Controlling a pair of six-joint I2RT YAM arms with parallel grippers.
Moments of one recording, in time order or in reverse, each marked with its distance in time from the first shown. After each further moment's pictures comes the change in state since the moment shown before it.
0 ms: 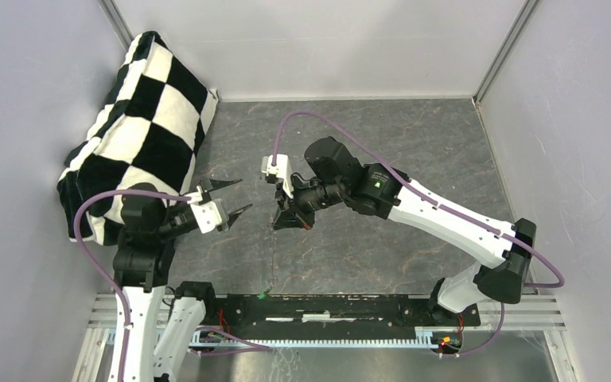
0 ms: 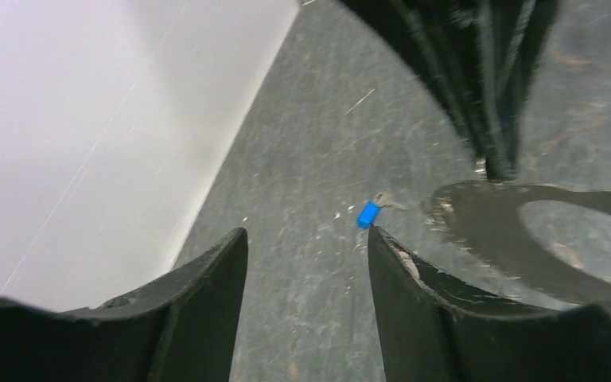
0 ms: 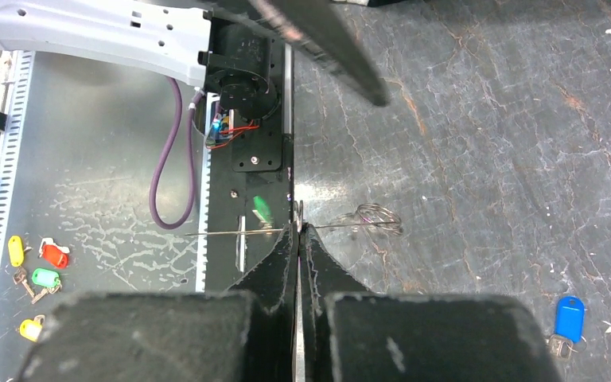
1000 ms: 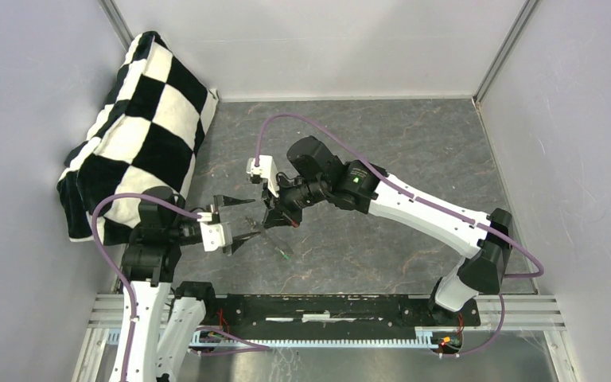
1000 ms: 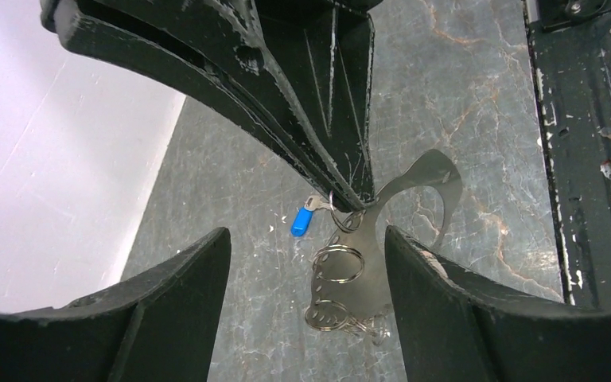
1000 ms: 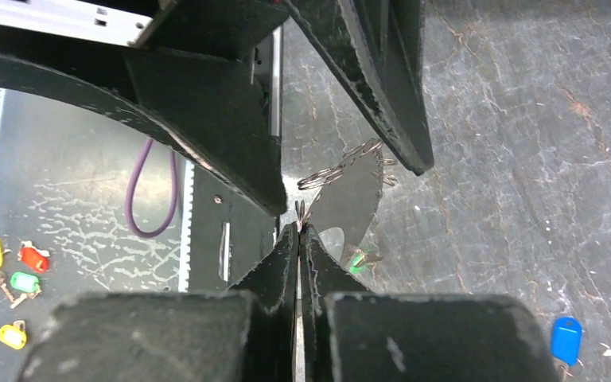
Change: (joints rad) left arm 0.002 0.000 -0.079 -0.226 0.227 0.259; right arm 0.010 0.117 0.068 -0.007 0.010 -0.036
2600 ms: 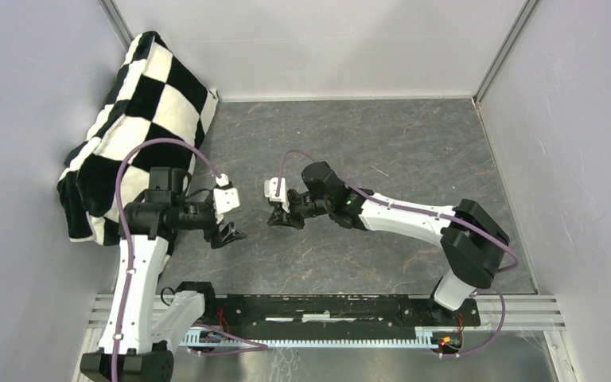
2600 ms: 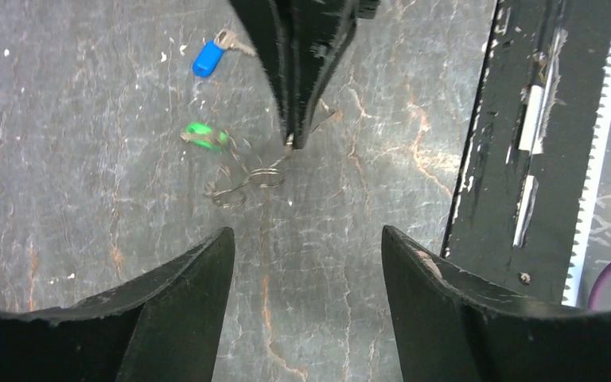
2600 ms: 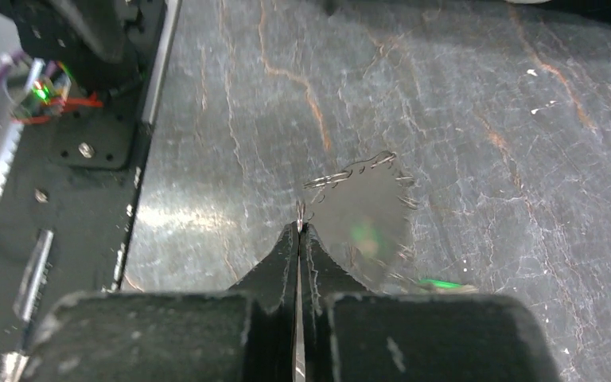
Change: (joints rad) left arm 0.024 0.324 0.238 -0.519 -0.317 0.108; right arm -0.088 0.050 -0.503 0.673 -0.051 -0.269
